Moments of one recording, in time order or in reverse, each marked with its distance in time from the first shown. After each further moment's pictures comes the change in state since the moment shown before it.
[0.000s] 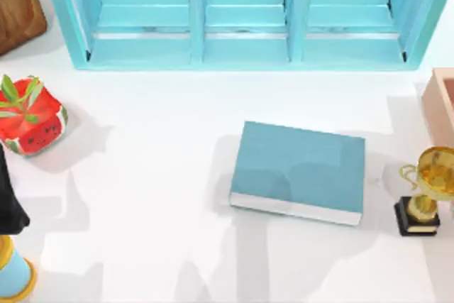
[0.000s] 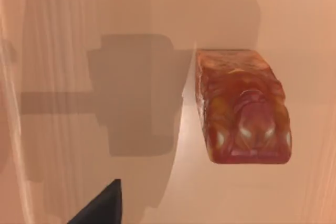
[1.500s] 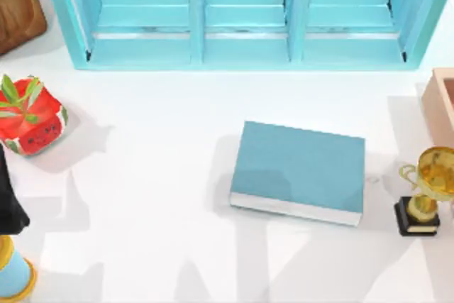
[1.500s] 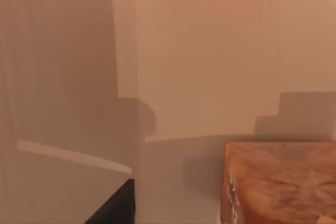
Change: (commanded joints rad) left arm 0.000 0.000 0.000 0.000 0.000 0.000; right arm 0.001 0.109 -0.268 0.368 -0.004 0.005
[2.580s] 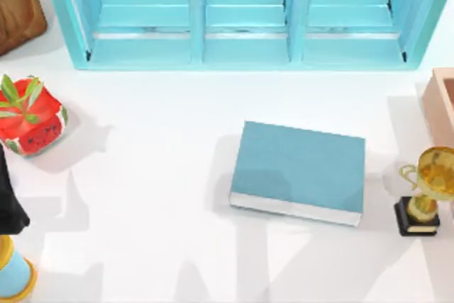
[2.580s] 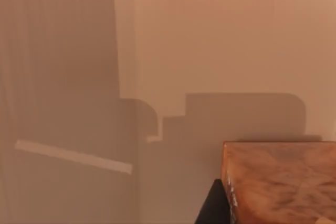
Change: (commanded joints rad) left arm 0.000 0.000 0.000 0.000 0.000 0.000; right arm 0.000 0.000 0.000 0.000 0.000 0.000
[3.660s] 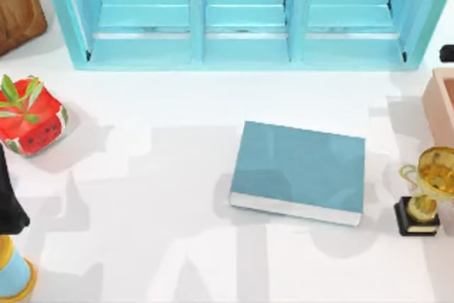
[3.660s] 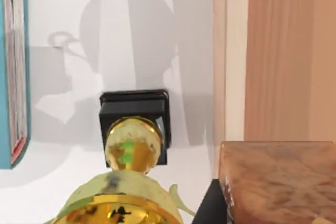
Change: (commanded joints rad) left arm 0.000 0.000 0.000 0.000 0.000 0.000; right arm 0.367 -0.122 0.410 -0.563 -0.001 0.416
